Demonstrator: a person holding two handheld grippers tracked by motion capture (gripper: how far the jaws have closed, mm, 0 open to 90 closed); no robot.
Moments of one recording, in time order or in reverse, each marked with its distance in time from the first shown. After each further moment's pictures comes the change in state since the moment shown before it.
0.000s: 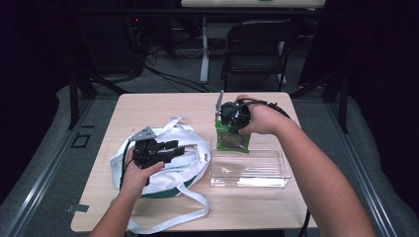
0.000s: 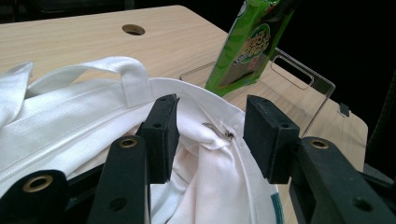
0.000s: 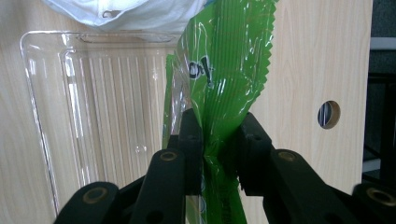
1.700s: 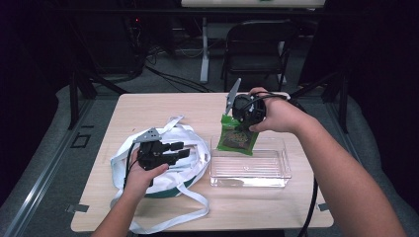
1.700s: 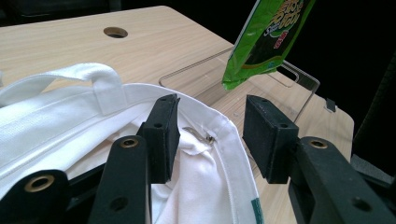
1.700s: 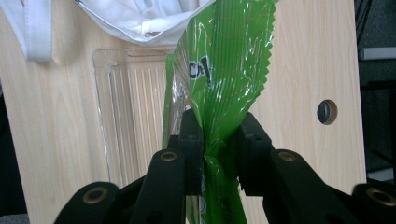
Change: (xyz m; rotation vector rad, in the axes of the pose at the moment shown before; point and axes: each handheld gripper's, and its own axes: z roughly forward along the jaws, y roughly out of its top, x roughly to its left) left arm -0.011 0.002 0.006 0.002 -0.037 0.028; right arm 0.011 -0.019 -0.059 -0.094 0.030 0.051
